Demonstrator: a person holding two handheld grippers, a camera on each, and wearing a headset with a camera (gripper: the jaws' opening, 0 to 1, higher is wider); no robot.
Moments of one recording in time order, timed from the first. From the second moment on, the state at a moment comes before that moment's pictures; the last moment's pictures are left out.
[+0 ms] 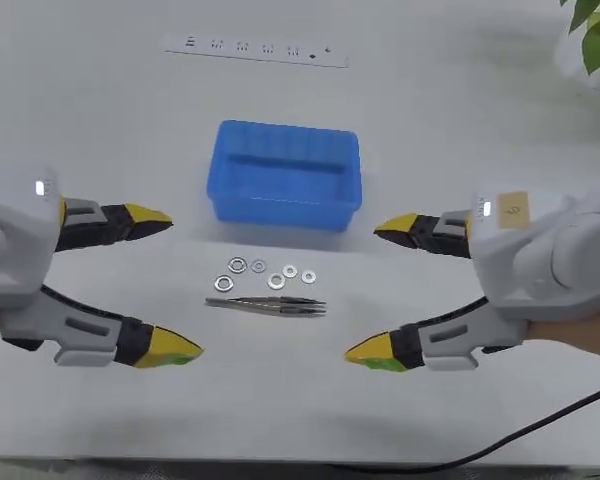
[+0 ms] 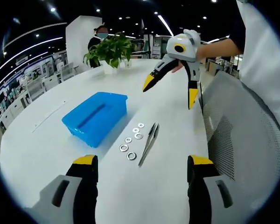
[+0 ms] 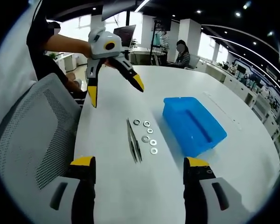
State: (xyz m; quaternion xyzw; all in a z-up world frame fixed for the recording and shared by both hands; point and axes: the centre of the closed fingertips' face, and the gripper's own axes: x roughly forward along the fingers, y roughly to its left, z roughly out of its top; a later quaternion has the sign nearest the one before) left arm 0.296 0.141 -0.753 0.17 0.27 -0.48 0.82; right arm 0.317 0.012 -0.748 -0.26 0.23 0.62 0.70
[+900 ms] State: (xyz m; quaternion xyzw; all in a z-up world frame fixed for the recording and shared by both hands) left arm 0.291 0.121 -0.792 0.20 0.33 -0.52 0.77; right arm 0.308 0.062 -0.781 -0.25 0.27 0.66 0.65
